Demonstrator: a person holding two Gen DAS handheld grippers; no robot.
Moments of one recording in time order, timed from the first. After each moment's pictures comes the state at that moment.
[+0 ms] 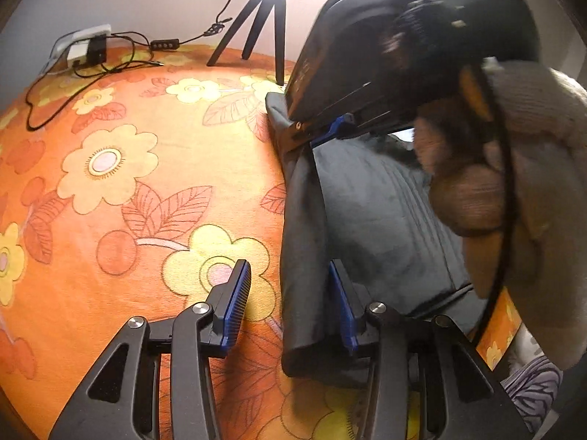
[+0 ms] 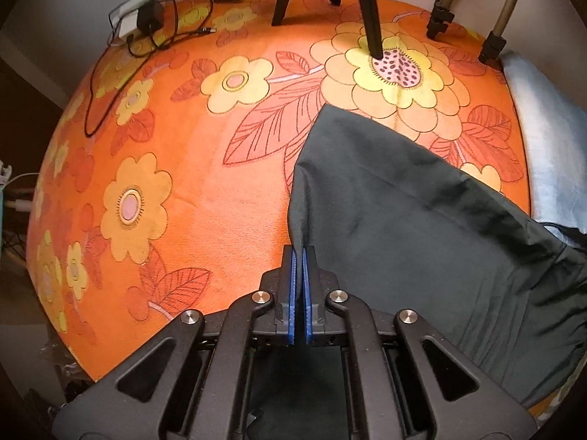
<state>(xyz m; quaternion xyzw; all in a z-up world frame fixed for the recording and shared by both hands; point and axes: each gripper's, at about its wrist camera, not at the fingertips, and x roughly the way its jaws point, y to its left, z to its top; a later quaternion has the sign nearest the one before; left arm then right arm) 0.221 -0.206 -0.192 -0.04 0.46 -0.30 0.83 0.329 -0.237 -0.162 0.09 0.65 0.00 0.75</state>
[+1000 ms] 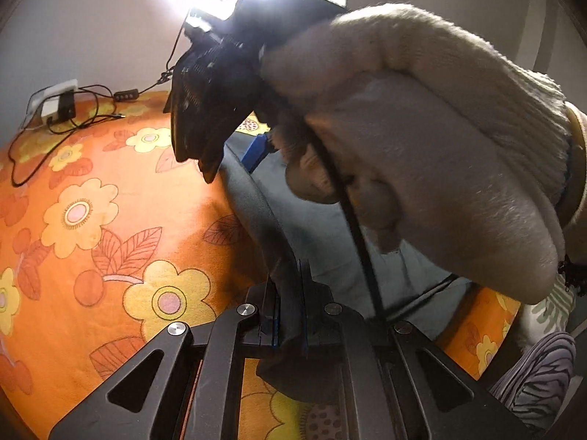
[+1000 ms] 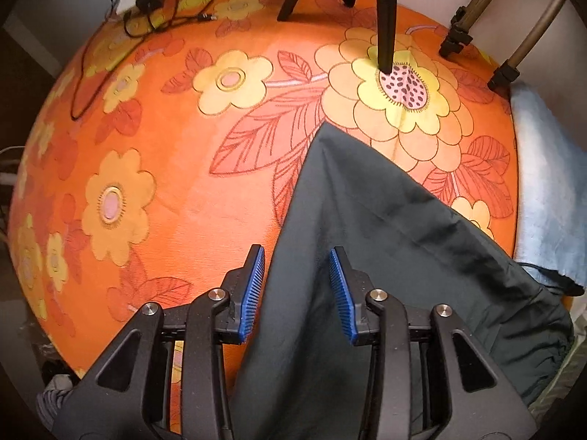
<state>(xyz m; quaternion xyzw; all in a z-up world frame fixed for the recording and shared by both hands) 0.184 -0.232 -0.165 0.00 0.39 -0.35 0.85 0.358 -0.231 -0.173 0.02 0.68 0.01 0.73</state>
